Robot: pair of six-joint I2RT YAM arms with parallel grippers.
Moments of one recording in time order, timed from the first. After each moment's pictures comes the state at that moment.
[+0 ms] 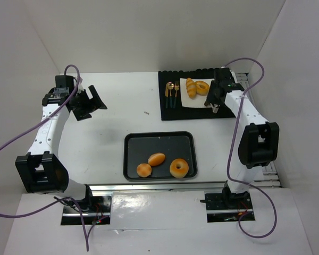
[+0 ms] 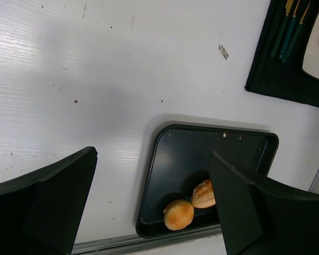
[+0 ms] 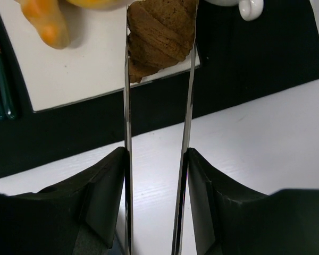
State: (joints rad) left arm 0.12 1.45 1.37 -0.84 0.29 -0.42; right arm 0.11 1.72 1.46 -0.62 0.24 0.32
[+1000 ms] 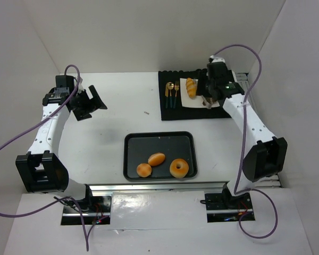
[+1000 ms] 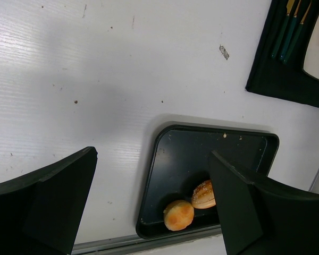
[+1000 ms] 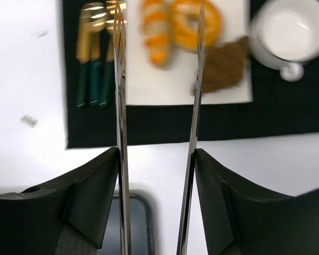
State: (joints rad) left arm 0.12 1.46 1.37 -0.83 0.29 -0.42; right arm 0.23 1.58 1.52 -0.59 0.22 0.26
